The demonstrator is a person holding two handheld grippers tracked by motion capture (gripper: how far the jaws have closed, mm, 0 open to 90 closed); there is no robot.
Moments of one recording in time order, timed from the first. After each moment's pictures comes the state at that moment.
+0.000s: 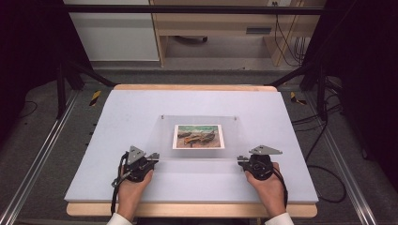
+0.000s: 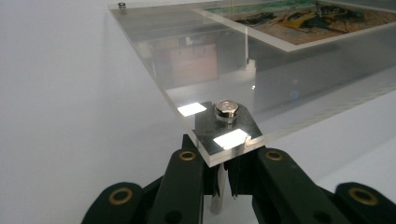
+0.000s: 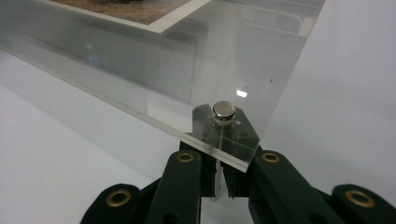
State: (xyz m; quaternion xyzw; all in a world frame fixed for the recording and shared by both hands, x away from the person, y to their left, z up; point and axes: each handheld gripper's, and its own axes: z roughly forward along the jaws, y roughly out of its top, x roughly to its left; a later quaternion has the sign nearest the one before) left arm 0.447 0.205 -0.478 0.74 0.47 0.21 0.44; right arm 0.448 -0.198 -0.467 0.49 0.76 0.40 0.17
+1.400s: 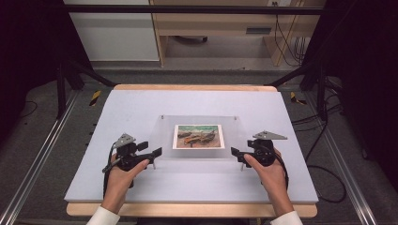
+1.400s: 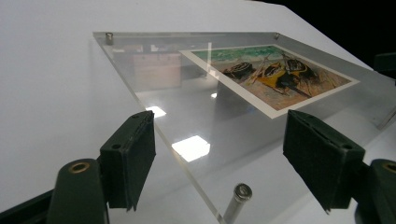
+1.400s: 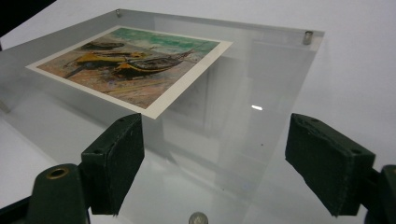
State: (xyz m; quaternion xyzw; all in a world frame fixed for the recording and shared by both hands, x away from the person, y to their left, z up) left arm 0.478 0.228 -0.453 0.72 0.47 0.12 0.51; right arm 0.481 -0.204 -0.442 0.49 0.73 0.44 0.15
